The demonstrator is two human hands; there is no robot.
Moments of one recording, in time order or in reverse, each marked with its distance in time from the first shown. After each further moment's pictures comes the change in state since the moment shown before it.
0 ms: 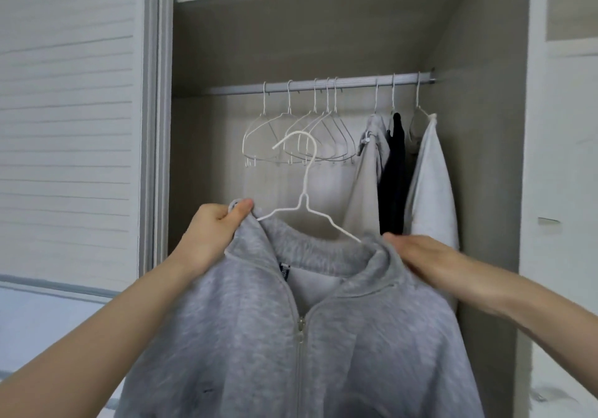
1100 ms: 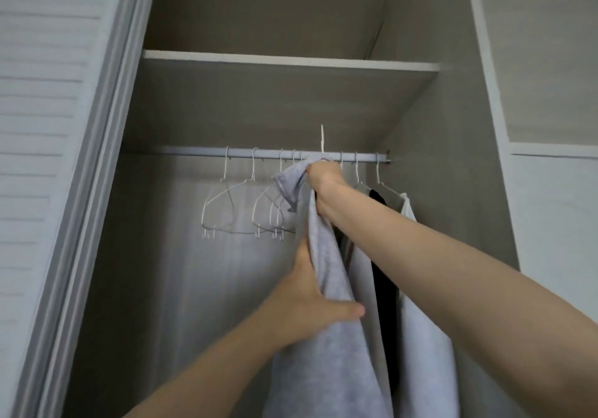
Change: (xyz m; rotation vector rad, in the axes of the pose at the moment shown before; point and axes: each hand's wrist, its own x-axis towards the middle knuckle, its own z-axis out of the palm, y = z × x) left_hand 0.047 0.066 0.099 -0.217 -0.514 0.257; right_hand 0.228 -0.151 -0.010 0.254 0.682 -0.061
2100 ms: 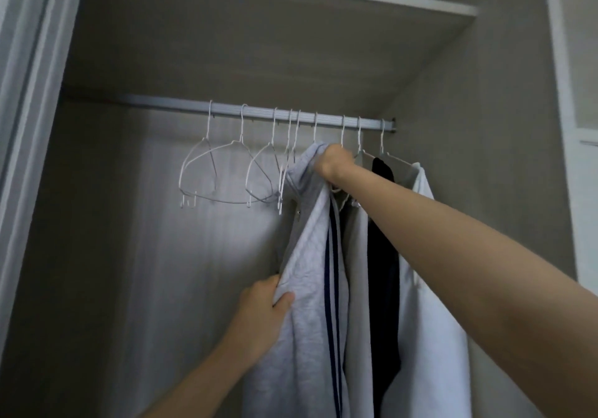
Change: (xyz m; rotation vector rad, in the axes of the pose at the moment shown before) left_hand 0.024 -0.148 0.007 0.116 0.271 -0.034; right_hand 0.111 0.070 -0.005 -0.981 0.136 -0.138
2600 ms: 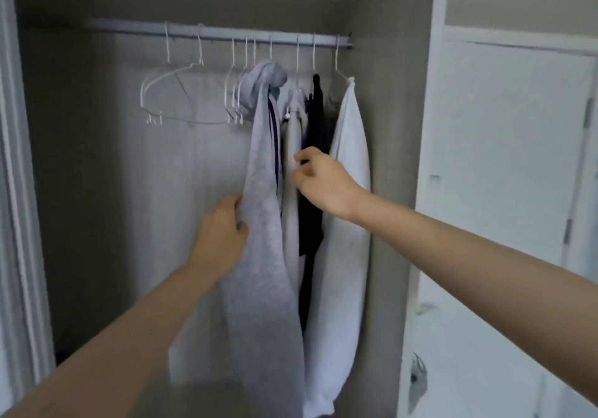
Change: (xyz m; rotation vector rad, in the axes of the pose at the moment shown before) left_hand -0.095 0.091 0.010 0.311 0.050 -0.181; right_hand -0.248 0.106 -0.081 0.298 -0.290 -0.230
